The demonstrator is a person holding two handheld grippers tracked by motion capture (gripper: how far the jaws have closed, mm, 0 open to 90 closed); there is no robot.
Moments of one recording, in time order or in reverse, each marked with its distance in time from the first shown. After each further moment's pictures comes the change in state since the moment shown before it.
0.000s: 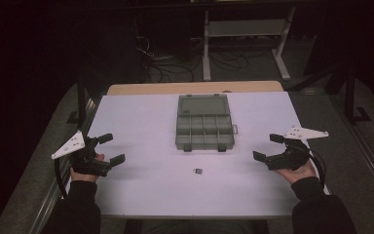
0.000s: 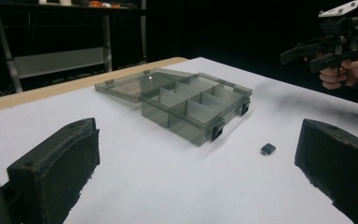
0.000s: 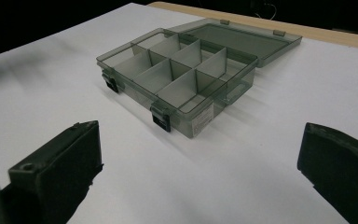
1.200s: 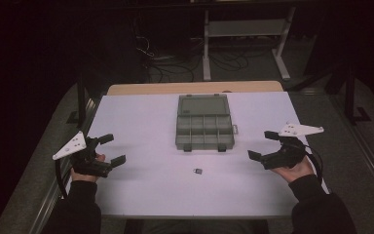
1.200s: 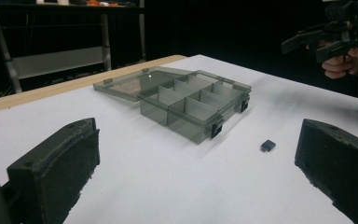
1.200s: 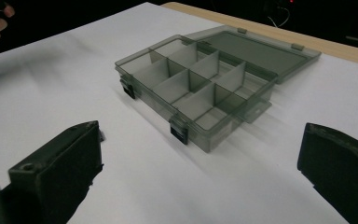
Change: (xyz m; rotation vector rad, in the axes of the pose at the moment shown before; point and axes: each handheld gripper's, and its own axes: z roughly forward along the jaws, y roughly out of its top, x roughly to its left) left arm -0.002 0.000 0.002 0.009 -0.005 0.016; right arm 0.017 0.021 0.003 0.022 0.032 -0.064
